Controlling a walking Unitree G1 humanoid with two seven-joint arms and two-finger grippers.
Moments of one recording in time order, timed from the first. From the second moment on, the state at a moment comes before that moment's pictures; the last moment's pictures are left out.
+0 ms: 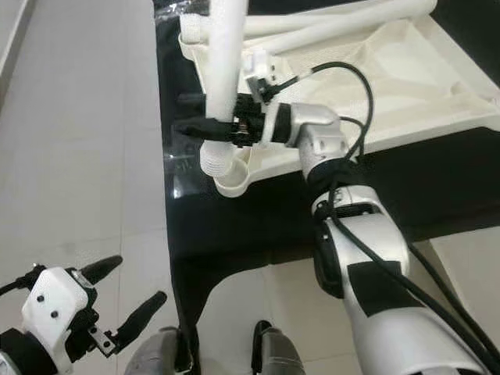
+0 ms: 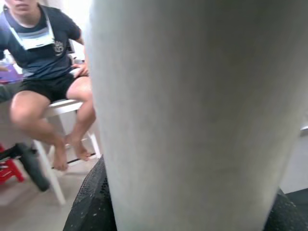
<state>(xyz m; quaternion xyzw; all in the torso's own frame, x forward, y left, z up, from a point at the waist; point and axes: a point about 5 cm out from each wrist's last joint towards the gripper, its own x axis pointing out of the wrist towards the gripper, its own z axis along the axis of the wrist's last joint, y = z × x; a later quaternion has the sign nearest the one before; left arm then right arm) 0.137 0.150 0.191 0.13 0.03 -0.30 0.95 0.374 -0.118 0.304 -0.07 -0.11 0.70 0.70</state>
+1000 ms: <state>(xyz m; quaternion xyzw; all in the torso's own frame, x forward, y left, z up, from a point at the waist) 0.136 0.145 0.192 0.13 -0.01 -0.31 0.94 0.362 -0.082 0.309 -0.26 -0.08 0.74 0.61</state>
